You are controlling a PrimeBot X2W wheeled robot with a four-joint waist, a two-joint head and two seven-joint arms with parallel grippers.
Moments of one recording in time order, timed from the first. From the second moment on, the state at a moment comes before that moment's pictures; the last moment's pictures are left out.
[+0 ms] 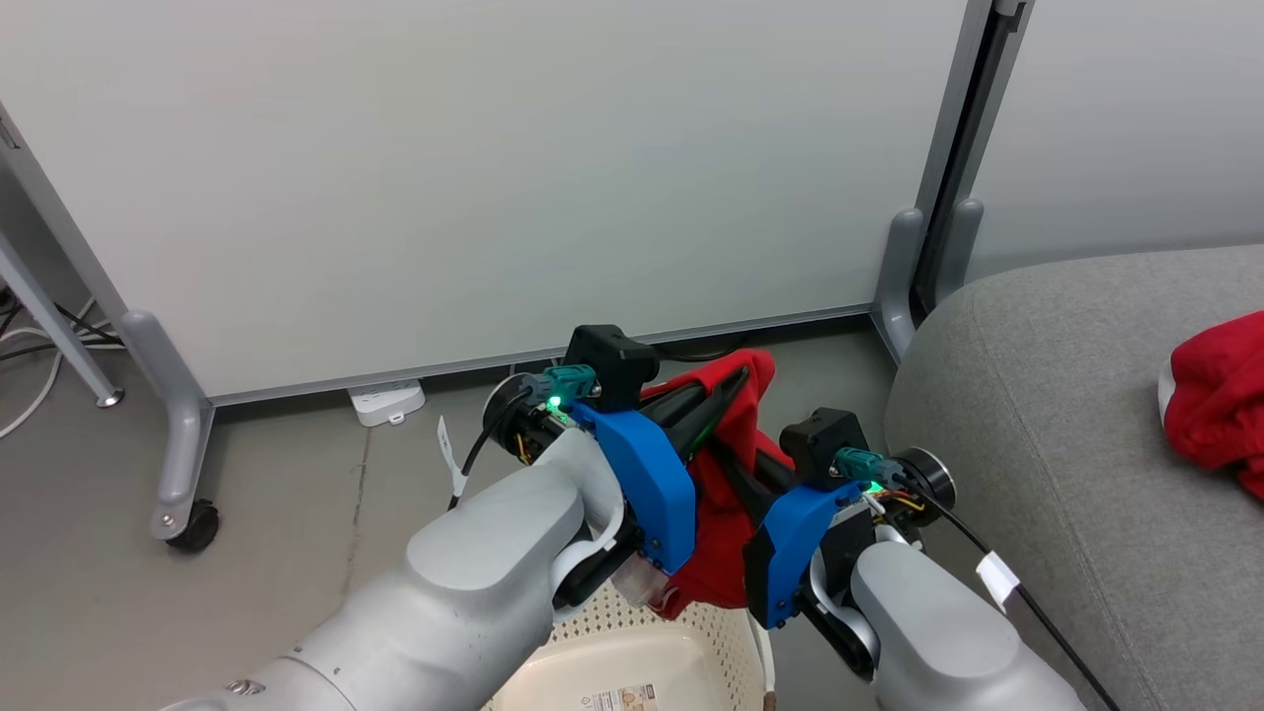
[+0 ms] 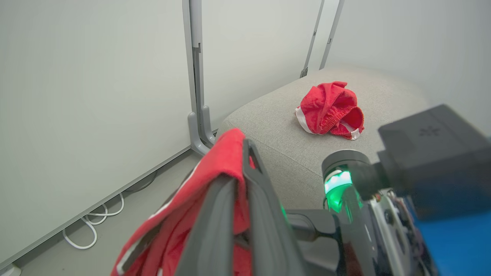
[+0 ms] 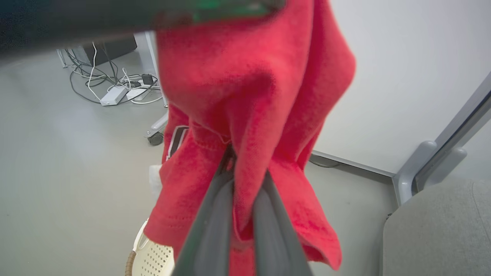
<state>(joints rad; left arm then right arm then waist) -0.96 0.05 -1.28 0.79 -1.07 -0.13 -0.21 -0.61 -0.05 0.59 0.86 0.31 0.13 -0.13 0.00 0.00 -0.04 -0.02</state>
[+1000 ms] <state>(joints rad) -0.92 0.06 -1.28 0.82 -1.09 -0.13 -0.25 -0.64 -0.05 0.66 0.91 0.36 0.13 -0.18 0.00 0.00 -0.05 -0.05</state>
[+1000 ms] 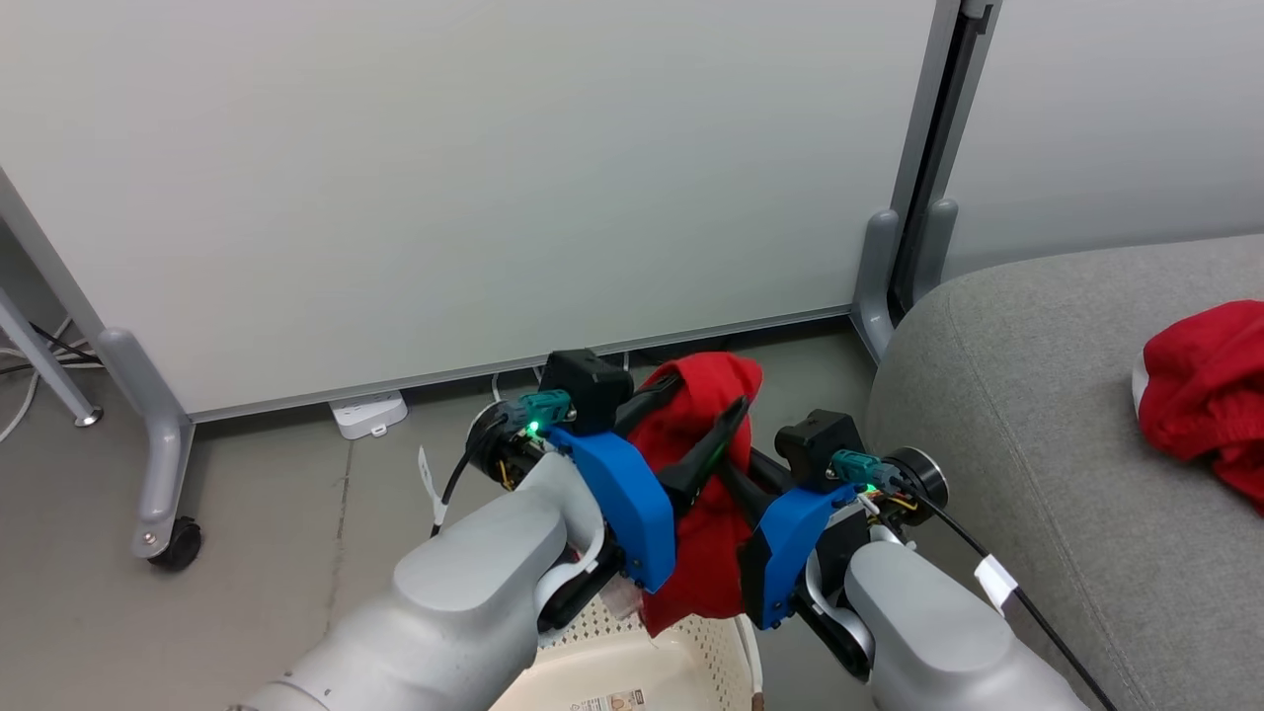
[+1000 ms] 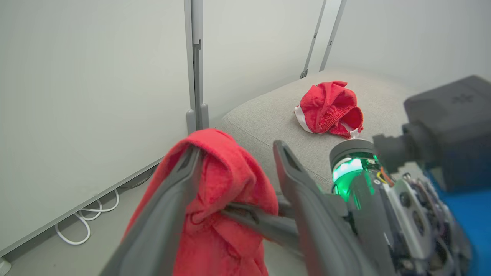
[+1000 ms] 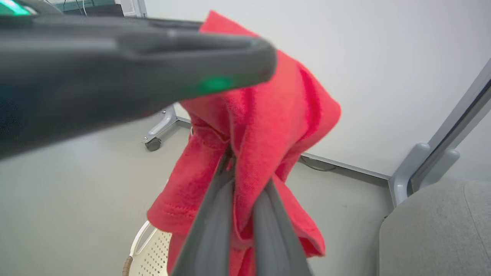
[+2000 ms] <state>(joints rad) -0.23 0.24 -0.61 0.29 -0.52 -0.07 -0.26 -0.62 -0.05 0.56 0.91 0.31 0.13 -0.22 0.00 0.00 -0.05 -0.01</state>
